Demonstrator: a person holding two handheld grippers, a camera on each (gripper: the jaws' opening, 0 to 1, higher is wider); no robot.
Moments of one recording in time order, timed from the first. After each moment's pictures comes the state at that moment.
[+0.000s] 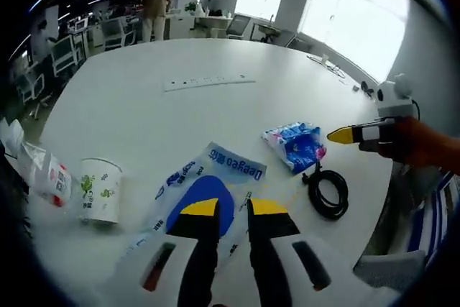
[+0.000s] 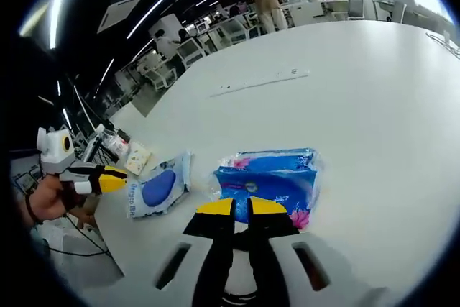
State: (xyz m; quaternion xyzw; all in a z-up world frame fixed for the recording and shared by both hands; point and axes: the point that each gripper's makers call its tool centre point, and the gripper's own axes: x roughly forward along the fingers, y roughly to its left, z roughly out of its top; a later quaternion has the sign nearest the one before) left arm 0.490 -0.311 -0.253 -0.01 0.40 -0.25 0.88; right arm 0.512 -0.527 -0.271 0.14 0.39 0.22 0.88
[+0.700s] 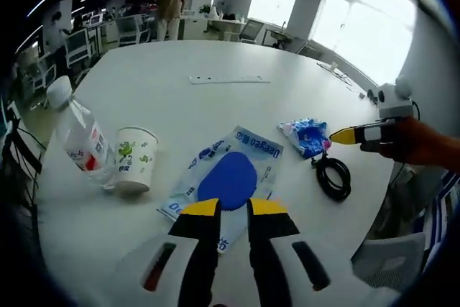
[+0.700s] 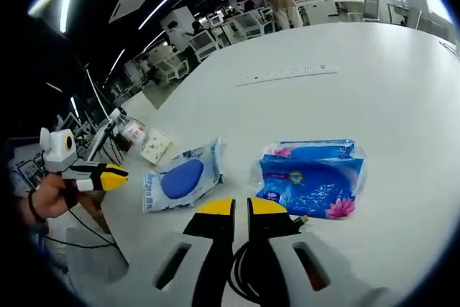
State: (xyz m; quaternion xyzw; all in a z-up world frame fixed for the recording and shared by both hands) left arm 0.459 -0.257 -0.249 -0.03 0.39 -0.22 0.89; right arm 0.489 -0.476 -0.265 0.12 0.39 0.25 0.88
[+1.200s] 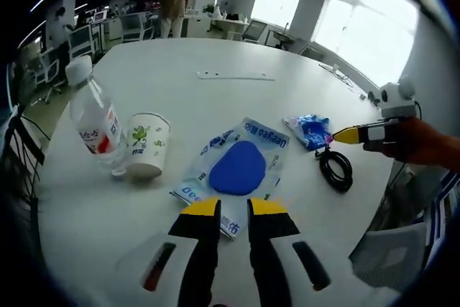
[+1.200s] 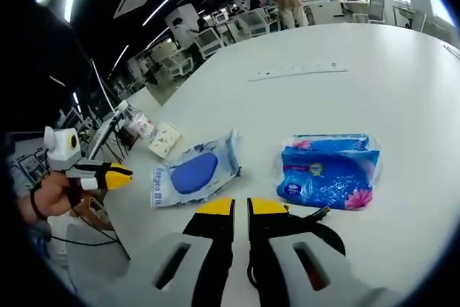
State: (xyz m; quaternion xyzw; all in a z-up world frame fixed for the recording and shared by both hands) left arm 0.444 -0.236 -0.257 -0.03 0.39 -0.22 0.89; right arm 0.476 -0.455 -0.263 0.12 0.39 0.26 0.87
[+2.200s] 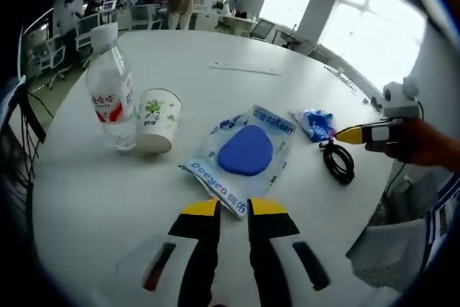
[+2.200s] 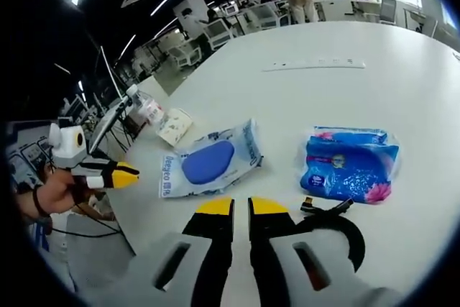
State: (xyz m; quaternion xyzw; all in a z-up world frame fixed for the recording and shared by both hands) left arm 0.423 -0.220 -0.273 -0.06 0.41 -0.20 0.89; right arm 0.461 -0.429 -0.265 0.10 0.41 0.28 0.86
